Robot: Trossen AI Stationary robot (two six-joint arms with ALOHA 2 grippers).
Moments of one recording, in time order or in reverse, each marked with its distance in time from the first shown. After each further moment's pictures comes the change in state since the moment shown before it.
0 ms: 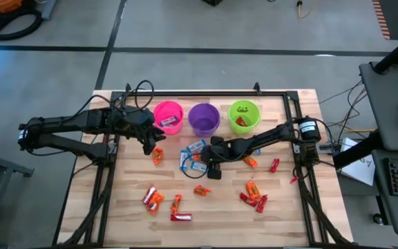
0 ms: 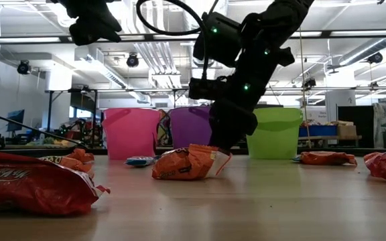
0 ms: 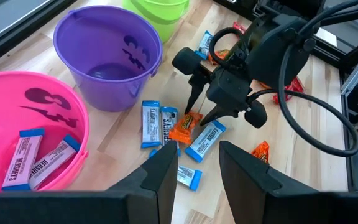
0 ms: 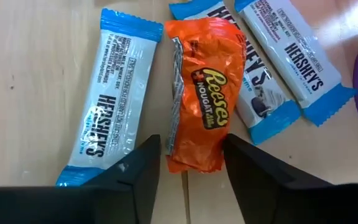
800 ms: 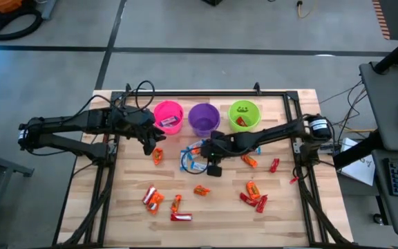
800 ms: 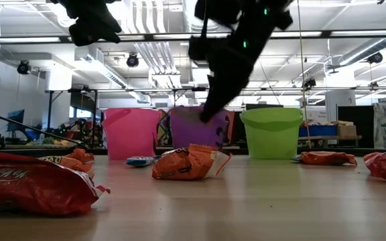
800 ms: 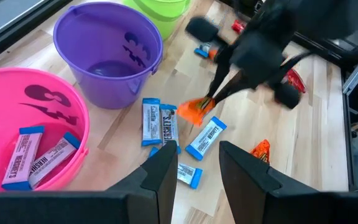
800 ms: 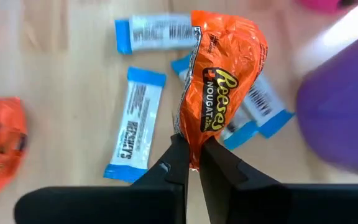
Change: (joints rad) left arm 0.000 0.003 0.000 -0.006 0.000 -0.007; right arm 0.000 -0.132 0.115 -0.197 -0.023 0.016
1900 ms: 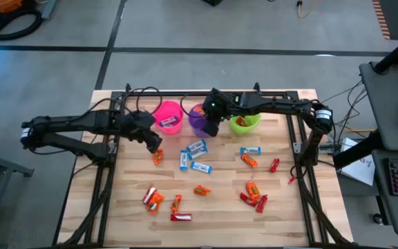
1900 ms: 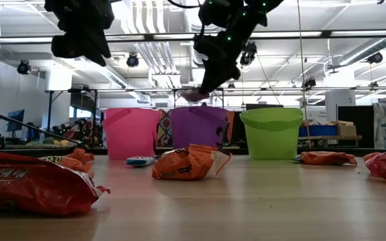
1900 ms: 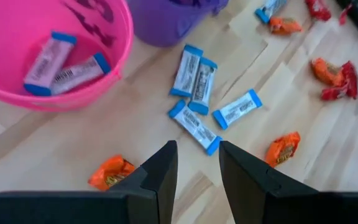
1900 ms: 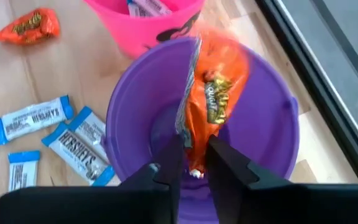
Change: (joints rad) left arm 0.001 0.073 0.000 -0.166 -0.042 -0.309; right arm -0.344 -0.034 0.243 -0.209 -0.058 -0.045
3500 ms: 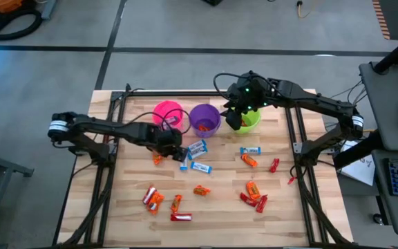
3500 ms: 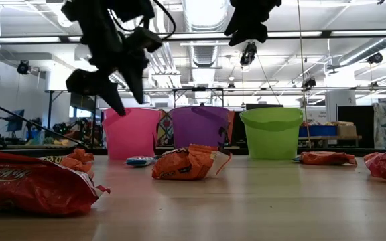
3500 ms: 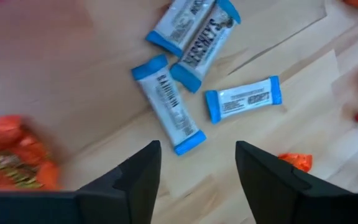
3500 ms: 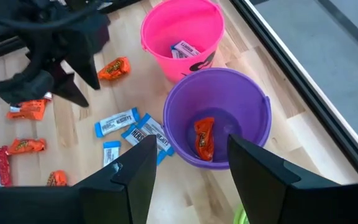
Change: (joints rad) left arm -0.075 0.436 0.005 0.239 0.095 -0.392; right arm -0.036 -0.336 -0.001 -0.165 -0.179 0.061
